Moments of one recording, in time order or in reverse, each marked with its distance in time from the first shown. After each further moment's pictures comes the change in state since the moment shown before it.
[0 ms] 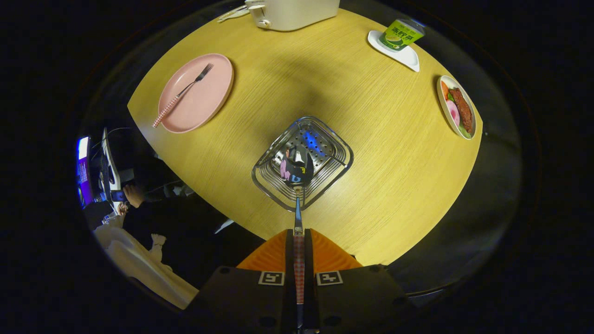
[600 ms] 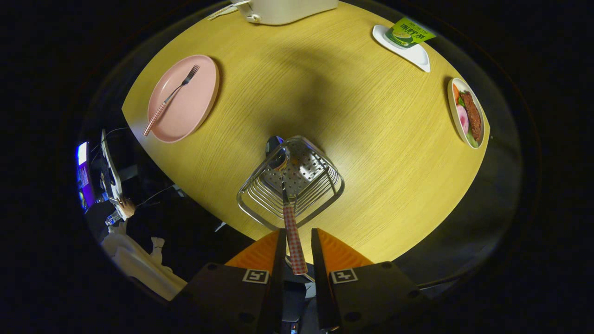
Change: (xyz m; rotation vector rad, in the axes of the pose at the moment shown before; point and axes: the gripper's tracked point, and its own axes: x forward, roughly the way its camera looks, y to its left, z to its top) arm -0.003 -0.016 0.033 0.023 0.010 0.009
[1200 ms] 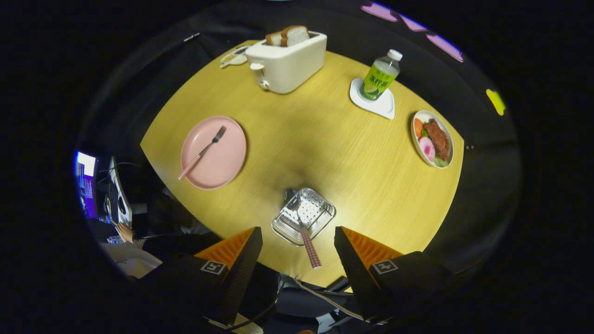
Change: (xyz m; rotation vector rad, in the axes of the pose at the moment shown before) arm -0.101 0.033 0.040 0.082 -0.517 -0.040
